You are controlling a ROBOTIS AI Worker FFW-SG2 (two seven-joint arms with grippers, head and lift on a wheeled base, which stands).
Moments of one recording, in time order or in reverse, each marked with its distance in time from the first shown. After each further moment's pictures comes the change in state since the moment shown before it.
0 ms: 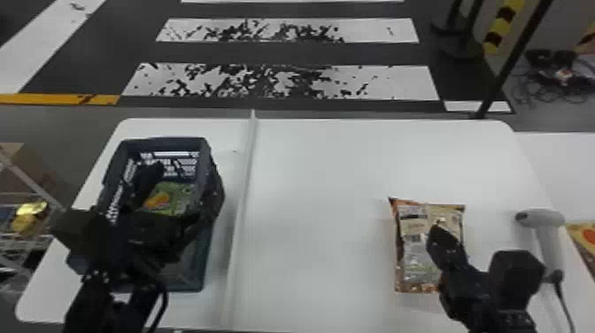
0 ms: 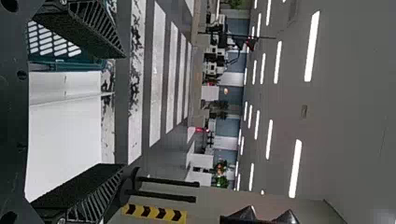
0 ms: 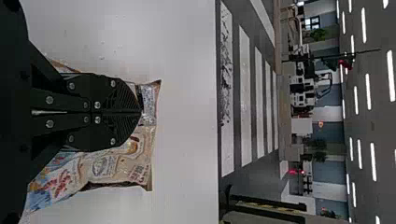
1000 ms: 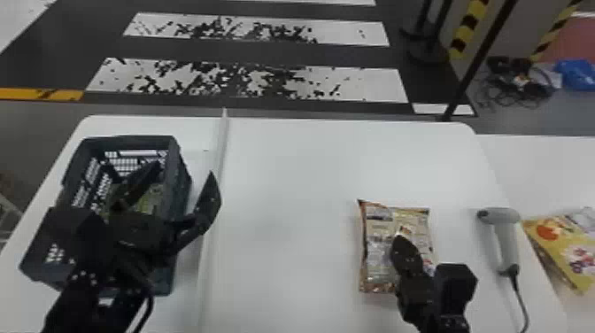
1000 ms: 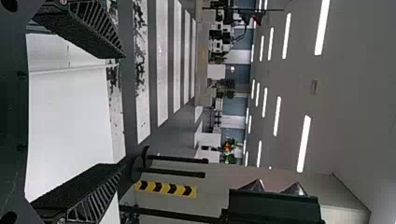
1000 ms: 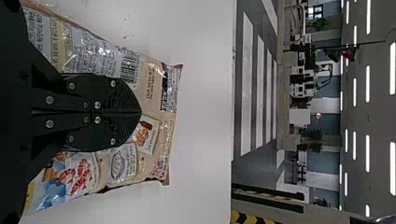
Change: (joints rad) left arm -0.017 0.017 -0.071 -0.002 -0.045 0.037 -0.018; right arm -0.079 0.061 0.025 0.283 0.078 -0.200 -0.002
